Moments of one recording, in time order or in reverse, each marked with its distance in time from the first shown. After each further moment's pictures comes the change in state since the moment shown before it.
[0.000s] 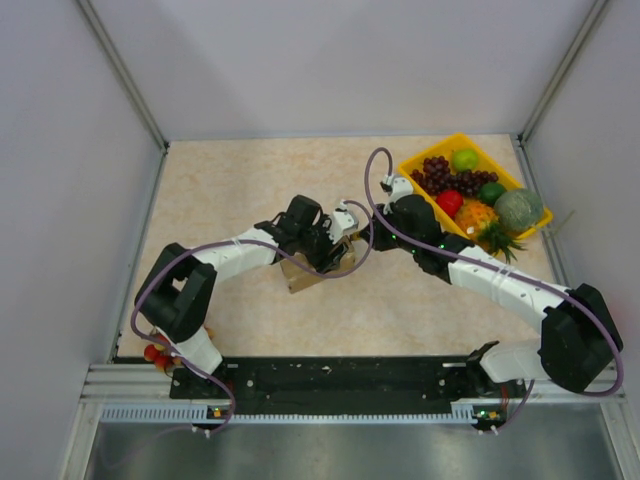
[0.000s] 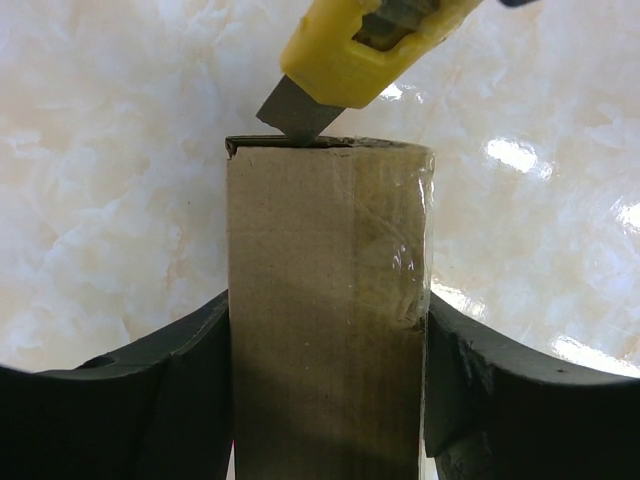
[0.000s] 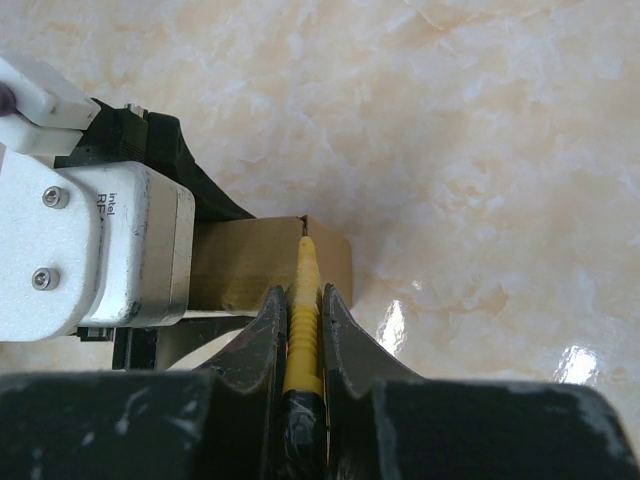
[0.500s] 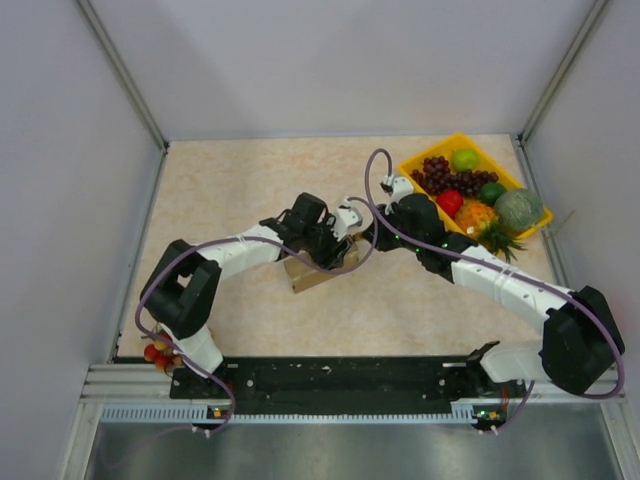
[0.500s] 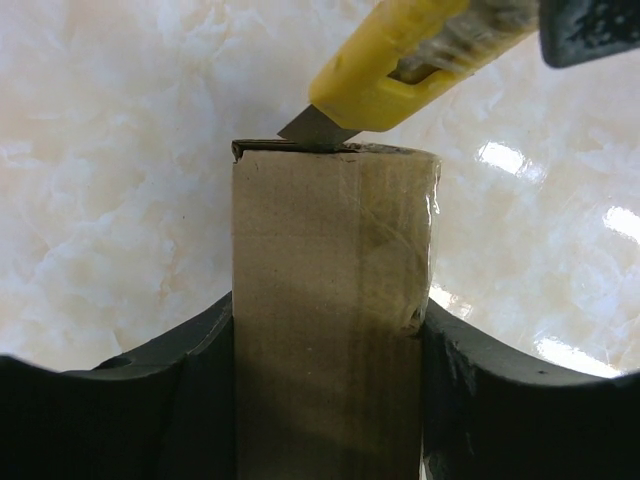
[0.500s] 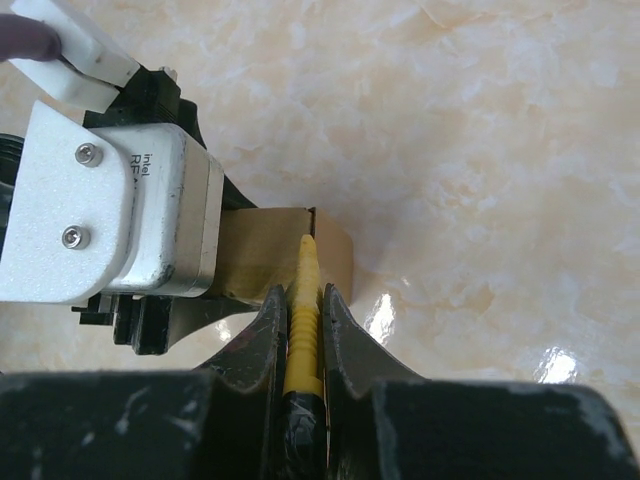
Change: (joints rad) left arm -0.004 0.029 0.042 -0.018 -0.015 -0.042; right arm -0.011 -0.008 0.000 -0.019 -0.050 -0.053
